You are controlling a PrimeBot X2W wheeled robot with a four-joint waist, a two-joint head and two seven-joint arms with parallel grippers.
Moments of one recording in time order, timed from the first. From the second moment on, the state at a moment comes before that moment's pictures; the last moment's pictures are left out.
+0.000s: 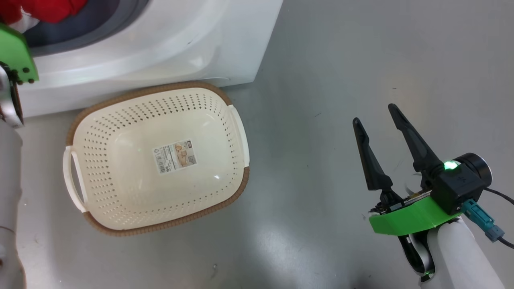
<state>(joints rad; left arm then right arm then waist) -1.25 0.27 -0.06 1.15 -0.08 0.17 -0.12 -0.26 -0.05 0.11 0.06 0.16 0.12 -0.26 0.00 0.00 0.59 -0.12</state>
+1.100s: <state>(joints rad) -1.30 0.35 -0.13 1.29 -0.10 0.10 0.04 -0.25 -0.05 0.14 0.05 0.18 0.12 -0.26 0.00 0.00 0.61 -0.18</state>
